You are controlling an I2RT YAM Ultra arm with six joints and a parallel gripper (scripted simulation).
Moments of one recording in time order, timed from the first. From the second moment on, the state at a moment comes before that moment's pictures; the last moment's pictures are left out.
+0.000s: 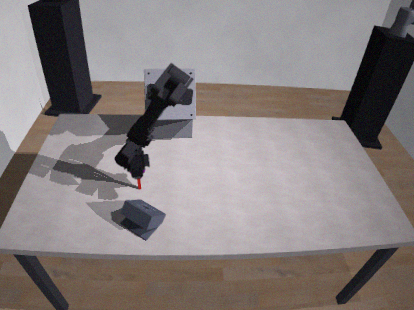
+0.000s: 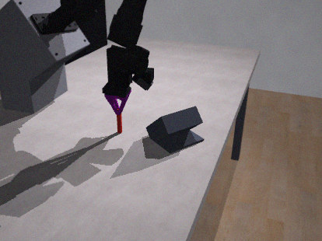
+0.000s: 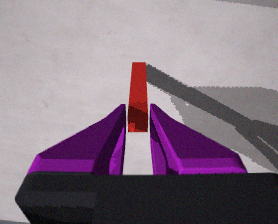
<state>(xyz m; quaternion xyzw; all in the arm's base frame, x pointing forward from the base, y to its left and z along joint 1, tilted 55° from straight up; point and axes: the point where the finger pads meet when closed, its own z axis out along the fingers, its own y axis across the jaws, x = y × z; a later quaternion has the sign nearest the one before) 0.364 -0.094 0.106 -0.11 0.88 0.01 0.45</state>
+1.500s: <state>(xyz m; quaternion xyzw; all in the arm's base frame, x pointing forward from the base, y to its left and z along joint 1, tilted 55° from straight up) 0.317 -0.091 0.144 -0.15 0.87 -0.05 0.46</state>
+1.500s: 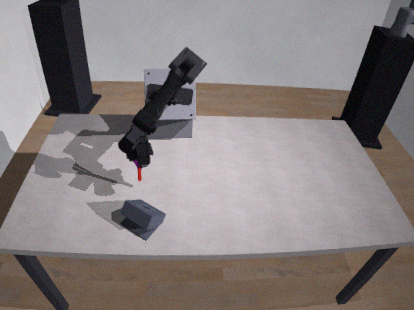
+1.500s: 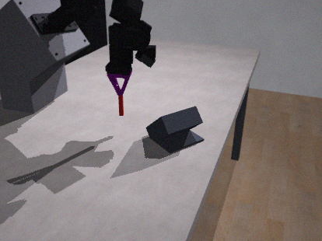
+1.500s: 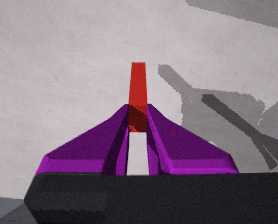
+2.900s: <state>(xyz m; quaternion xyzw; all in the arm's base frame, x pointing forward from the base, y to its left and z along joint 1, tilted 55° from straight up) 0.332 -0.068 0.157 -0.24 0.83 -0.18 0.48</state>
